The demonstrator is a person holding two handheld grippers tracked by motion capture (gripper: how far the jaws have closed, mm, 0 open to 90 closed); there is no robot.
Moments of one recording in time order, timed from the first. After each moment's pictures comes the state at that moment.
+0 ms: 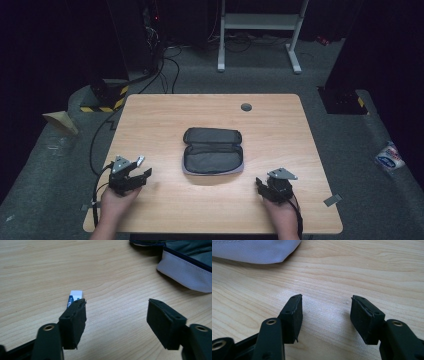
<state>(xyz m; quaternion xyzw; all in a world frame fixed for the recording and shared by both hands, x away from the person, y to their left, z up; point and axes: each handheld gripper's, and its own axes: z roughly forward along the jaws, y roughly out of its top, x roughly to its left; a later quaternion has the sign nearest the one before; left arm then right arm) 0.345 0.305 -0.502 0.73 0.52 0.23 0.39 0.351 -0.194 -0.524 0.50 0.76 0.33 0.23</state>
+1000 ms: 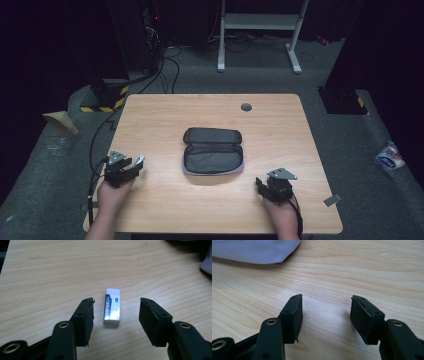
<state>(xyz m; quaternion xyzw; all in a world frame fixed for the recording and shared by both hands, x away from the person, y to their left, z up) 0.374 0.332 -0.519 0.71 0.56 0.24 0.37 0.350 -0.194 -0.524 0.50 0.76 0.33 0.23</state>
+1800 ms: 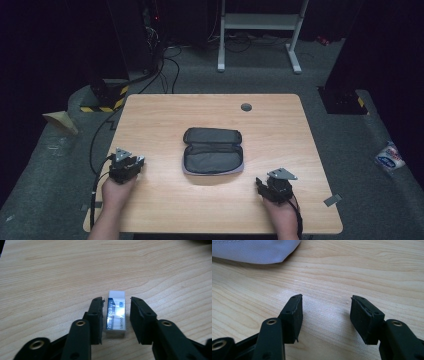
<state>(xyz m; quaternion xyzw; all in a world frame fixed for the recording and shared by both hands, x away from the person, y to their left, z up) 0.386 0.323 -0.528 0.73 0.54 0.26 0.33 0.350 -0.193 -0.524 0.51 0.76 0.33 0.23</state>
